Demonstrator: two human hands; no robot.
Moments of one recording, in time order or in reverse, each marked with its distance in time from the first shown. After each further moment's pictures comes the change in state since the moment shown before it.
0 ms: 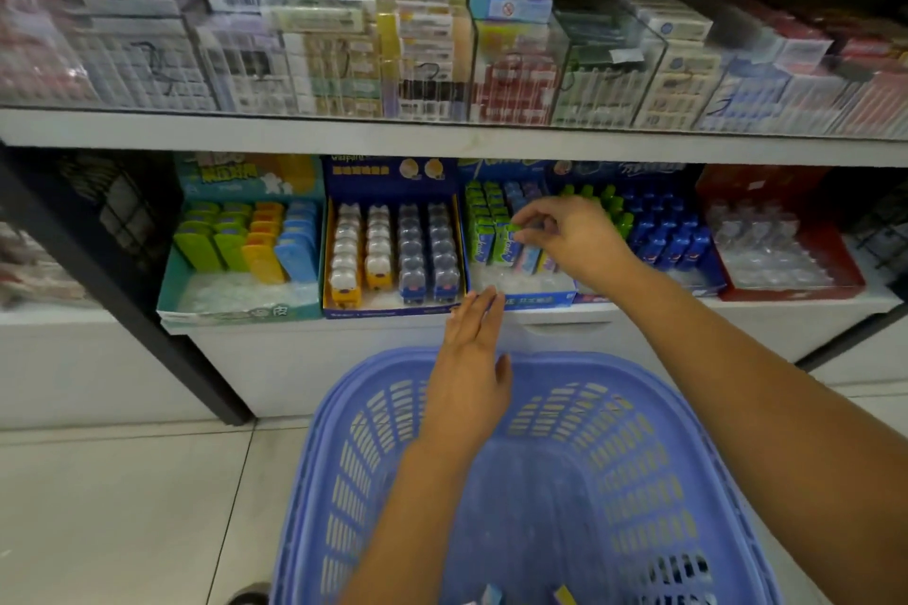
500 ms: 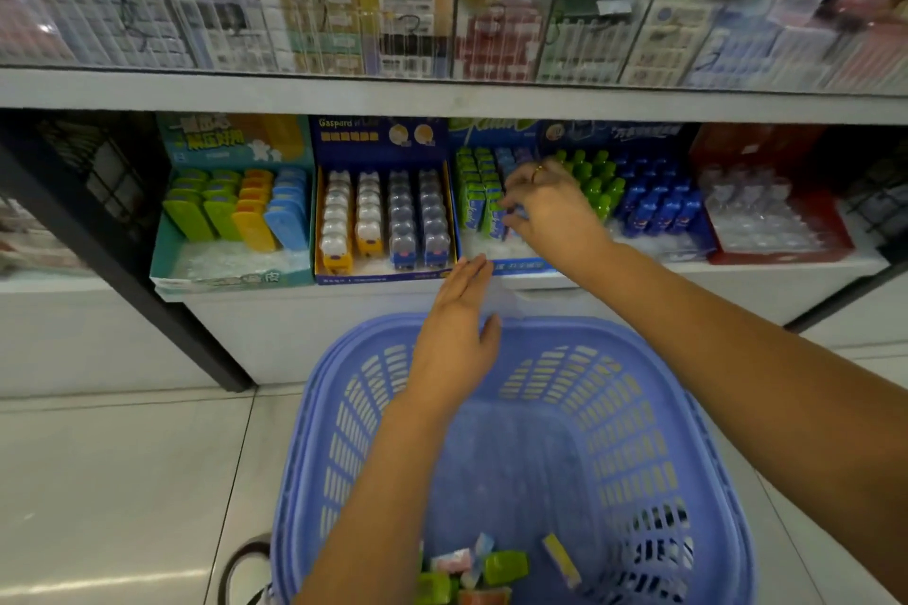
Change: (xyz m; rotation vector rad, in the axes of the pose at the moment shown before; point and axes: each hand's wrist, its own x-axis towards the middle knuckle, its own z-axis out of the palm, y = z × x) left_hand 0.000 0.002 -0.008 -0.074 0.025 0.019; right_hand -0.012 -0.003 0.013 -0.354 0.033 -0.222
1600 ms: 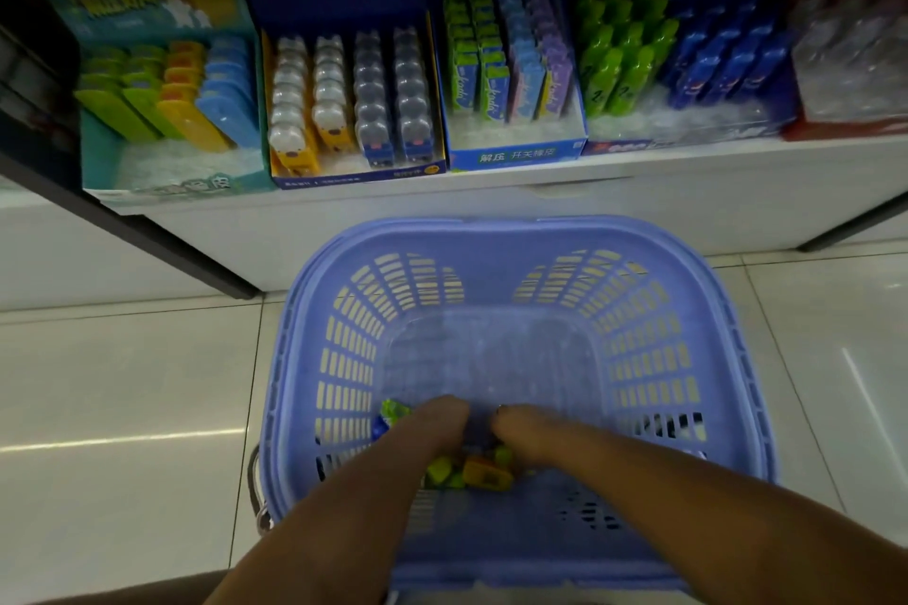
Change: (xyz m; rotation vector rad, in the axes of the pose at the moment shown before) left_hand -0.143 -0.110 0.108 0.505 -1.235 -0.427; right_hand -0.262 -0.032 0.224 0.150 -1.276 0.113
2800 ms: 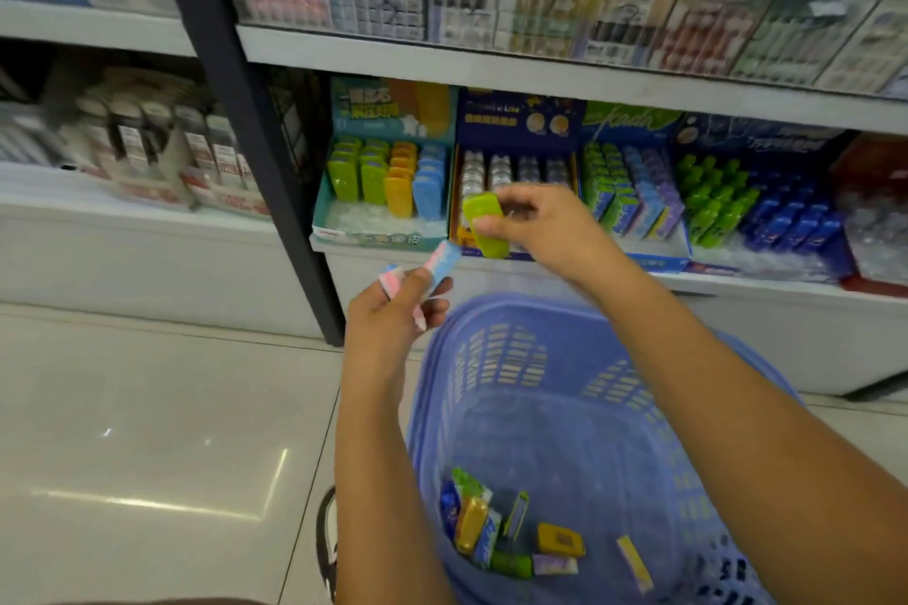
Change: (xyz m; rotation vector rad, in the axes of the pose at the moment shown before) left_hand -0.220 -0.083 -0.140 -1.896 1.123 0.329; right_hand -0.116 -0.170 -0.293 0.695 0.920 -0.445
